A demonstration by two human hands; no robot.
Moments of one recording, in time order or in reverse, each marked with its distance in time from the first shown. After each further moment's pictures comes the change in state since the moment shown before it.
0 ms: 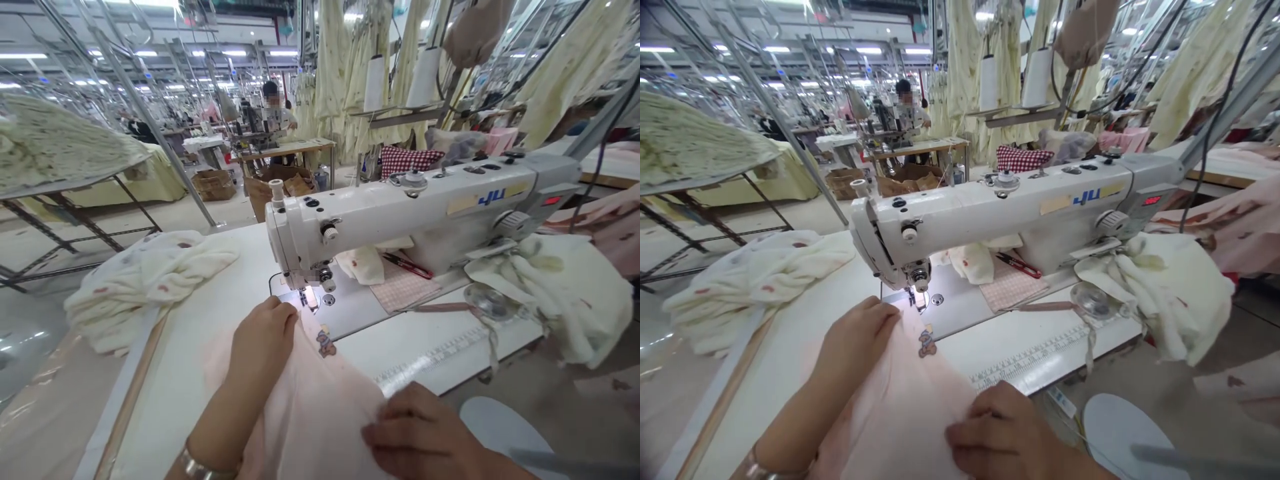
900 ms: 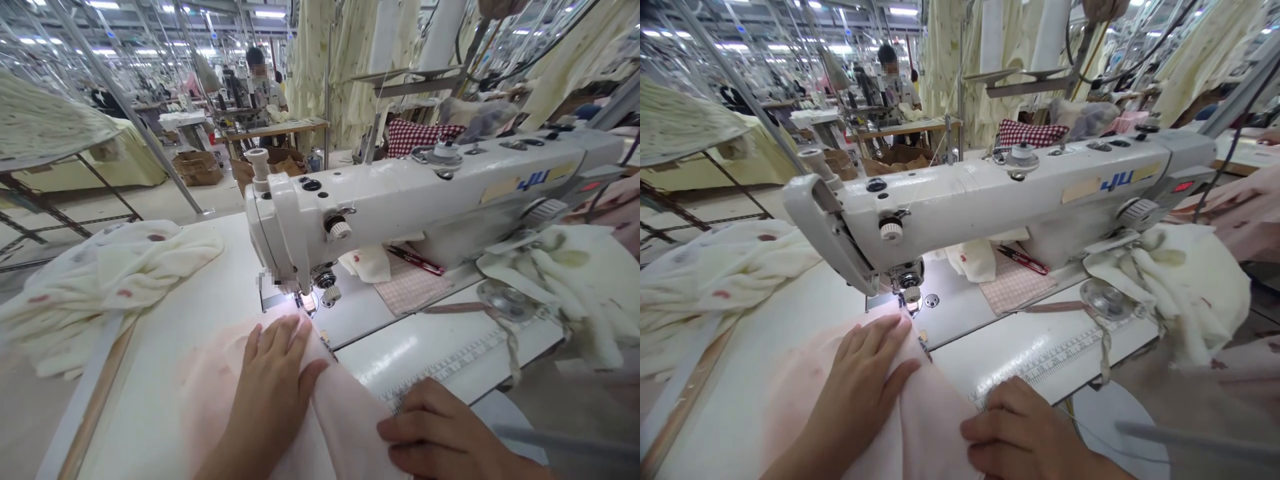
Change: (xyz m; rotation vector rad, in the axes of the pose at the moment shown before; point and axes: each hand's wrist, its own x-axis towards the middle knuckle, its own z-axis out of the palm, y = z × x) left_hand -0.018 -0.009 0.048 0.105 0.005 0.310; right_hand 0.009 0.022 -0.008 -0.003 -0.101 0.096
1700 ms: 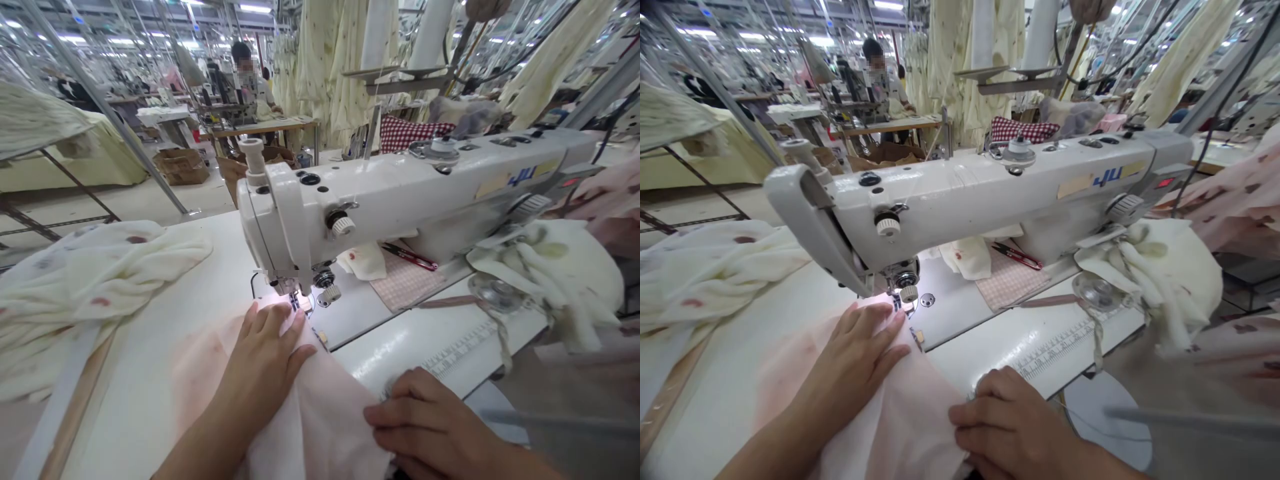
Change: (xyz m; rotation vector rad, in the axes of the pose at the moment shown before) left_hand 0.016 -0.026 -0.001 0.064 -0.002 0.200; right_hand 0.012 -0.004 0.007 -0.033 -0.038 0.049
